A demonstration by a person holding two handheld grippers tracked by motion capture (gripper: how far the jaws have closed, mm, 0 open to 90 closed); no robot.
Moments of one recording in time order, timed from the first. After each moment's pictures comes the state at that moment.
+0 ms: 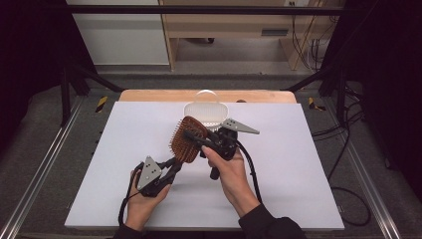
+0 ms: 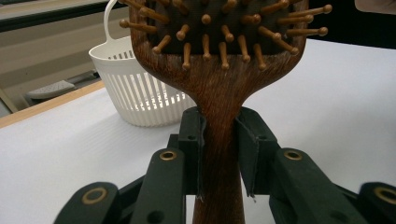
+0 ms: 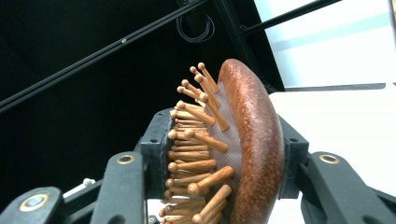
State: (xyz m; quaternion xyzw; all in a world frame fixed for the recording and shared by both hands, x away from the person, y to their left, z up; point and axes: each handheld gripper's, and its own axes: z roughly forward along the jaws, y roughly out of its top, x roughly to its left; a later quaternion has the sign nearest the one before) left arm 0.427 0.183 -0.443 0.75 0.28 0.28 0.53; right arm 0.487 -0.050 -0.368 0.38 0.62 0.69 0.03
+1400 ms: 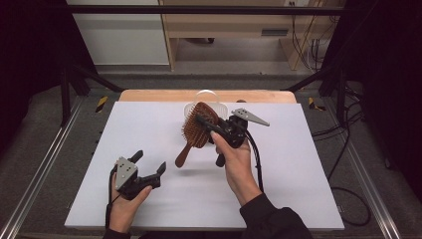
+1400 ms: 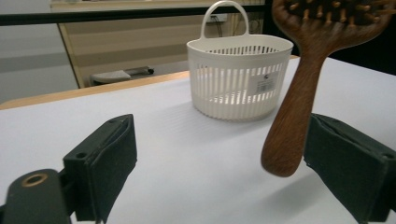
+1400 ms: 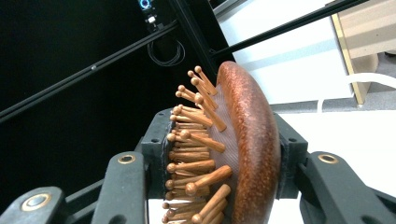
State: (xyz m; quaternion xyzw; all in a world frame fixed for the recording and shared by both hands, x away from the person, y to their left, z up) left arm 0.423 0.233 -0.449 0.67 0.39 0.33 0.53; right arm 0.511 -0.071 -0.356 0.42 0.58 0.69 0.08
